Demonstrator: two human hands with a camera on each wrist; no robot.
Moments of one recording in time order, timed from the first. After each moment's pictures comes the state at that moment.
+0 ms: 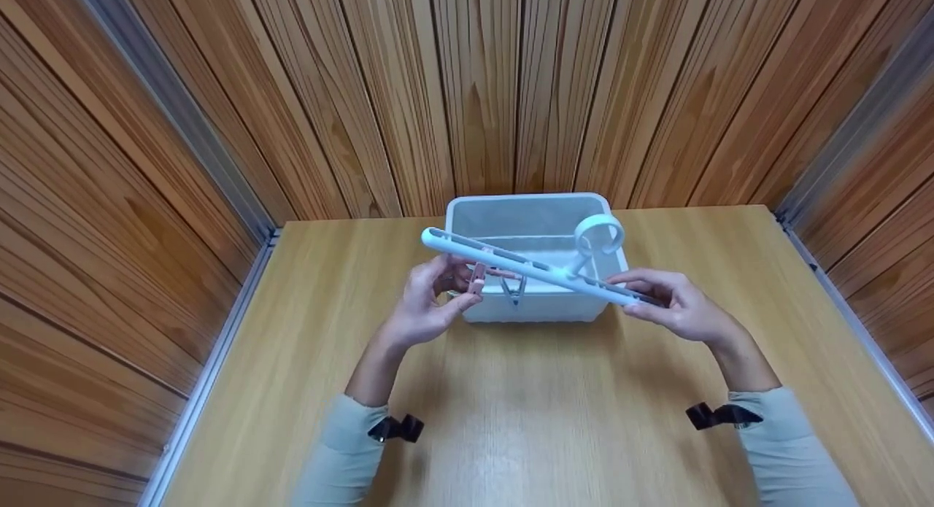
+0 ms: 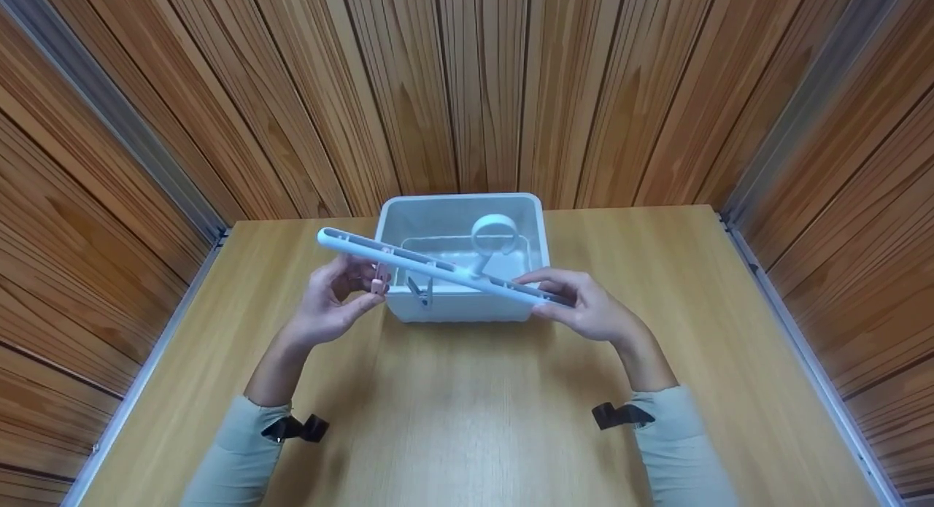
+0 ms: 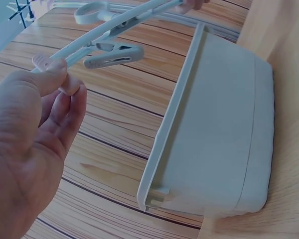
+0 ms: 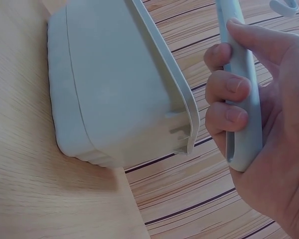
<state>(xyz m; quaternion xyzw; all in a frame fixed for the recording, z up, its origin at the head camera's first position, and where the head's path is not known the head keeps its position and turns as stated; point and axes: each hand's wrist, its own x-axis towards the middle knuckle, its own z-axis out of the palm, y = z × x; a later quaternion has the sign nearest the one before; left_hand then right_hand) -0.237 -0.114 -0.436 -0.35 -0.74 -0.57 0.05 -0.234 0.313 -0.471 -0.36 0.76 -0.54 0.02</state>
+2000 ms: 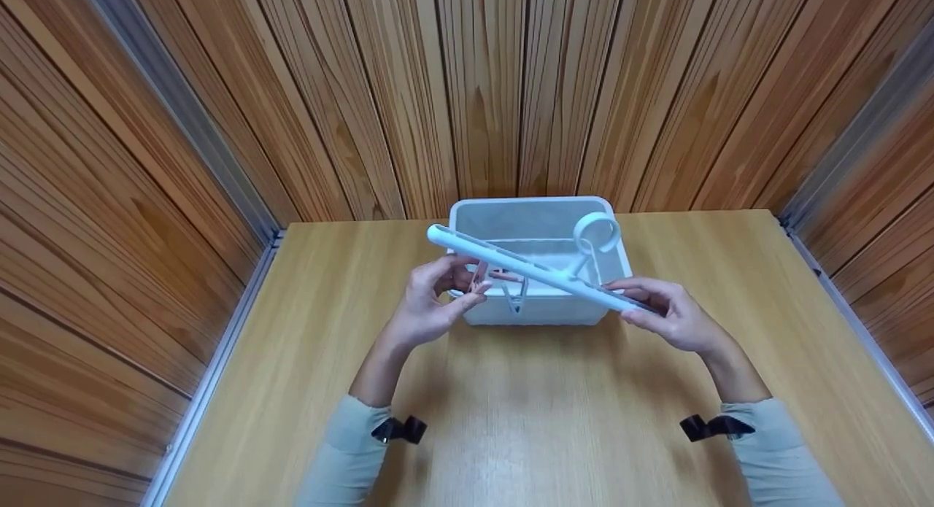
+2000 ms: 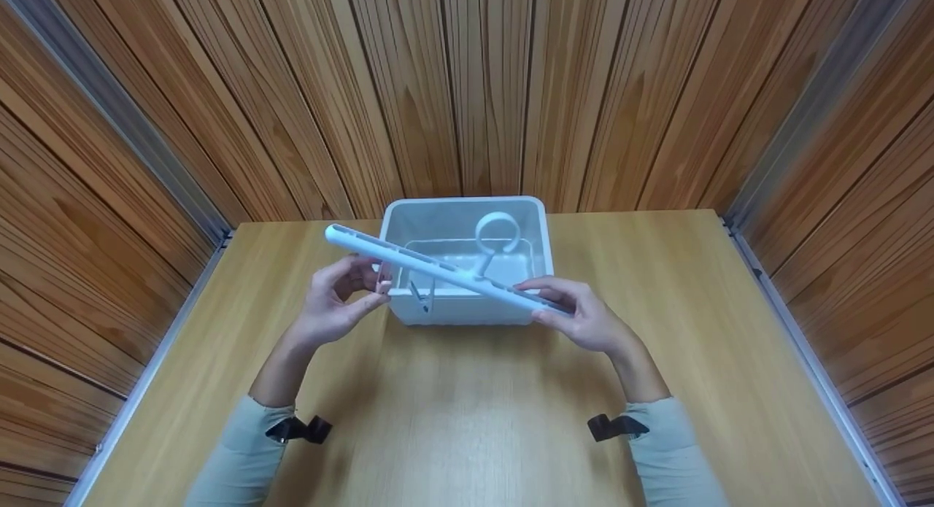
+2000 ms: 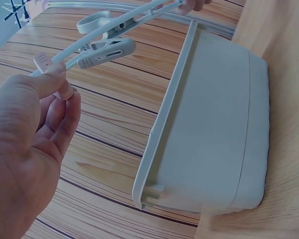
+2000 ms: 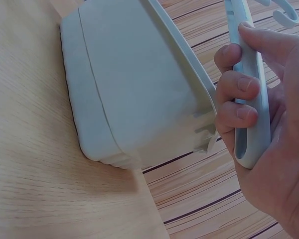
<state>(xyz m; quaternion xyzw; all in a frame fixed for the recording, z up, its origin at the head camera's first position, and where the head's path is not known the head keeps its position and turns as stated) -0.241 -0.113 -0.441 -0.34 -0.74 -0.58 0.08 -0.234 0.307 -0.490 -0.34 0.75 -0.57 0.01</state>
